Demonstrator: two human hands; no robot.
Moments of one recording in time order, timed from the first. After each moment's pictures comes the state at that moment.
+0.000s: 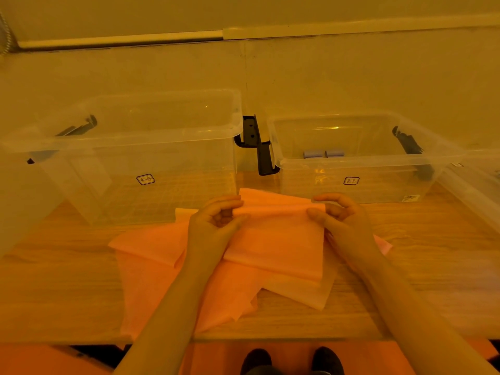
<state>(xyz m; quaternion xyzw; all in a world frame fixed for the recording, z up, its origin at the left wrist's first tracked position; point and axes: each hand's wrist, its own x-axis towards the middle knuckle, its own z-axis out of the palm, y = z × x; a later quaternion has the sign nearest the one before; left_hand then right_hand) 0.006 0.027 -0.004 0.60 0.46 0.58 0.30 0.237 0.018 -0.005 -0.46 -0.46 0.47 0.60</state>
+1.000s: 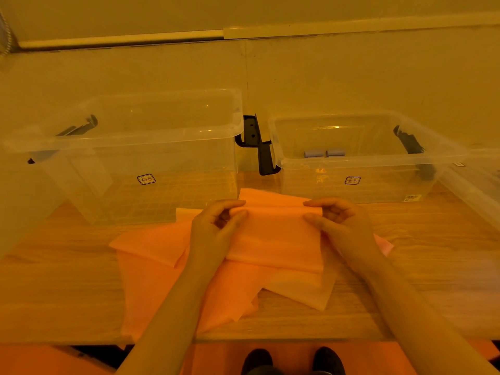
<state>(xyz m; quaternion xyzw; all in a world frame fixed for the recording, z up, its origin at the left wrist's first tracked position) 0.006 0.027 -0.006 0.63 0.48 0.56 0.25 0.237 0.017 -0.007 -0.46 -0.50 0.44 0.59</state>
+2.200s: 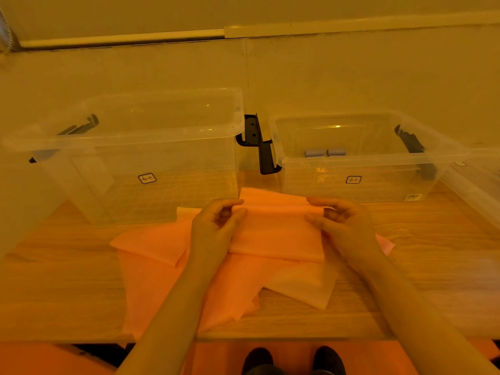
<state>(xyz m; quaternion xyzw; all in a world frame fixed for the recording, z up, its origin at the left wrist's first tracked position) 0.007 0.030 -0.008 0.61 0.48 0.57 0.28 0.241 0.020 -0.012 -0.46 -0.50 0.44 0.59</state>
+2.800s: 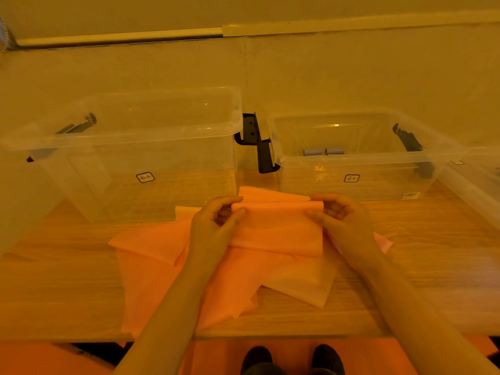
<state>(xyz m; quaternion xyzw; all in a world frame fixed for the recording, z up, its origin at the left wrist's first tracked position) 0.006 0.031 -0.008 0.61 0.48 0.56 0.28 0.240 0.026 -0.014 -0.46 -0.49 0.43 0.61</state>
